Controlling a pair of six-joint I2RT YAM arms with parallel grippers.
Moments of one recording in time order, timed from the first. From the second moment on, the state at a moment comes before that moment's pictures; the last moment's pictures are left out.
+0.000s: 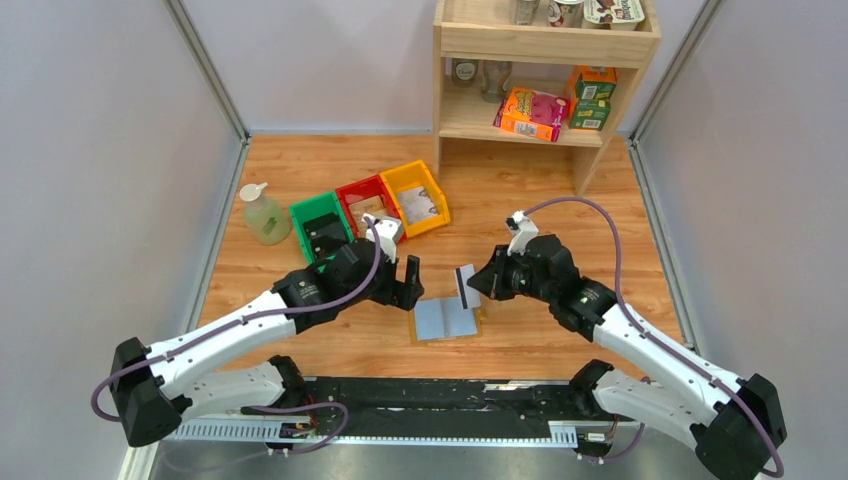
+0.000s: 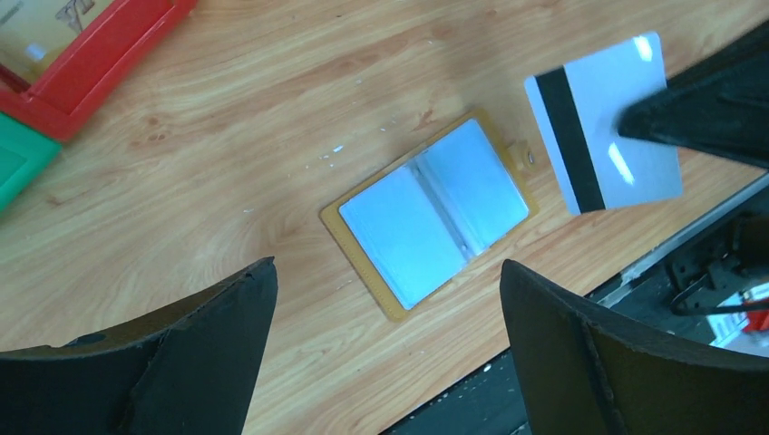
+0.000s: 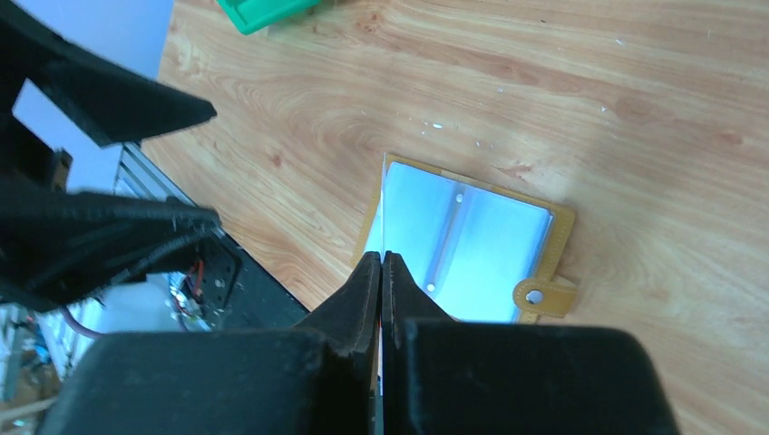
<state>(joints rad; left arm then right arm) -0.91 1.01 0.81 -0.45 -0.17 -0.52 0.68 0.91 0.62 -0.20 -0.21 0.62</state>
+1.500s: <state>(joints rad) -1.05 0.87 0.60 0.01 -0.02 0.05 0.69 0.89 0.69 -0.28 -0.15 0.91</state>
